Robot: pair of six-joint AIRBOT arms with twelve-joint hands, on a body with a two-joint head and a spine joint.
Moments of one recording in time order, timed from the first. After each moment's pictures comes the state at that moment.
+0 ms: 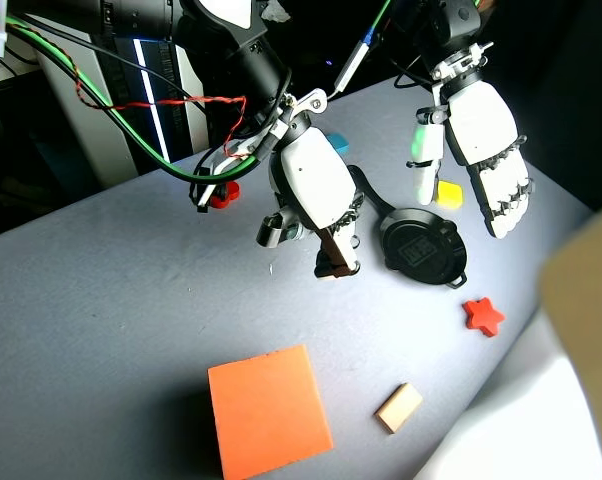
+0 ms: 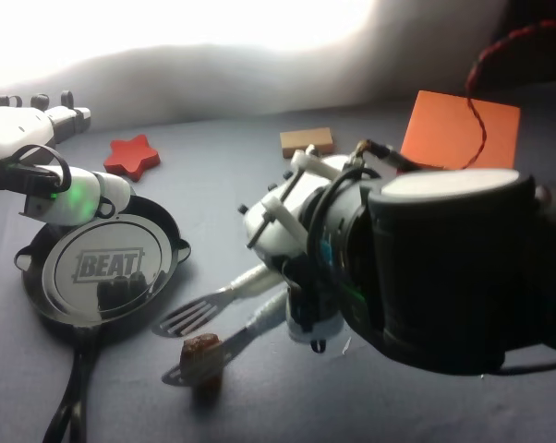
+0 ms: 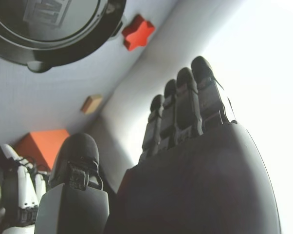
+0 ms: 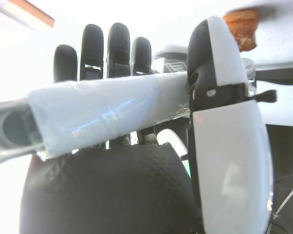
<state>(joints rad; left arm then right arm) 0.29 -0.78 0.80 -1.70 -0.71 2.43 -0.10 -1.49 0.87 -1.03 -1.01 0.09</state>
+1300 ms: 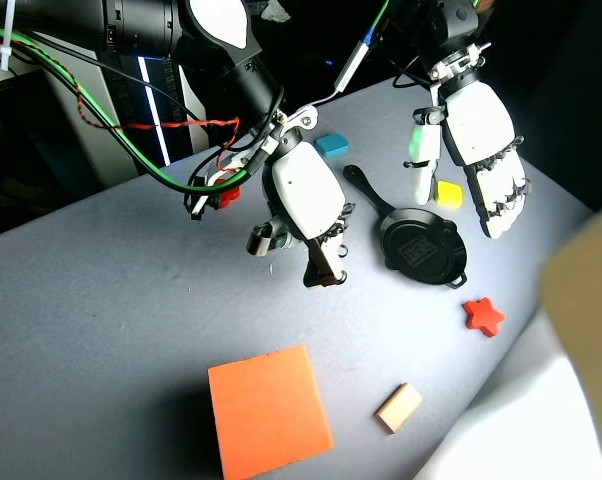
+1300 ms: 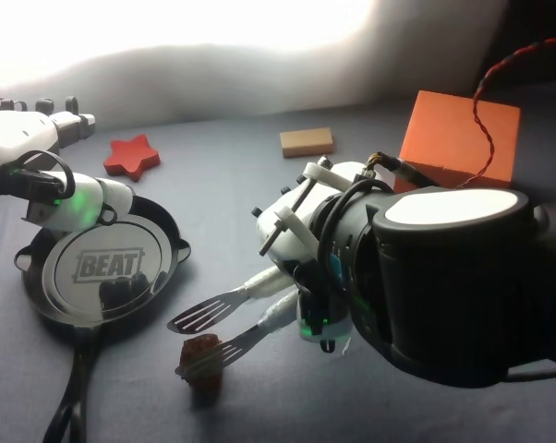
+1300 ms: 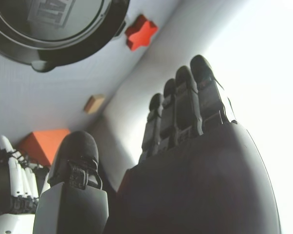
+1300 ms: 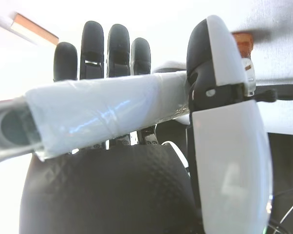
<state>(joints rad) 0.29 -0.78 0.79 -1.70 -0.71 2.43 -0.13 -1.49 0.88 -1.09 -1.03 0.14</state>
